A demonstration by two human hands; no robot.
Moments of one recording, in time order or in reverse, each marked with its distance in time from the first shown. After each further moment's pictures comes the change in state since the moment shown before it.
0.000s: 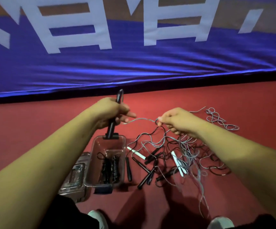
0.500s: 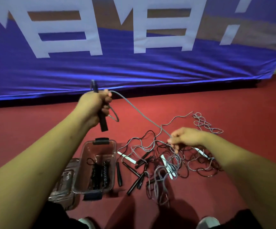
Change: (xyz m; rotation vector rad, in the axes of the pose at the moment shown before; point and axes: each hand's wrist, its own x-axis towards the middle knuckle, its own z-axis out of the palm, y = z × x) left_hand 0.002 0.019 -0.003 -0.381 0.118 0.185; right_hand -0.023 0.060 -0.046 -0.255 -0.154 0.132
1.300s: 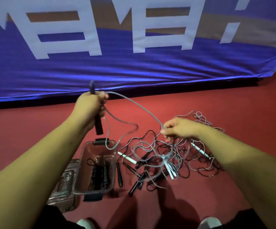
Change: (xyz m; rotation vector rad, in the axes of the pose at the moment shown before) left_hand -0.004 -0.004 -0.001 0.167 0.164 0.155; right_hand 0.005 -0.033 -0.003 -0.054 0.058 -0.103
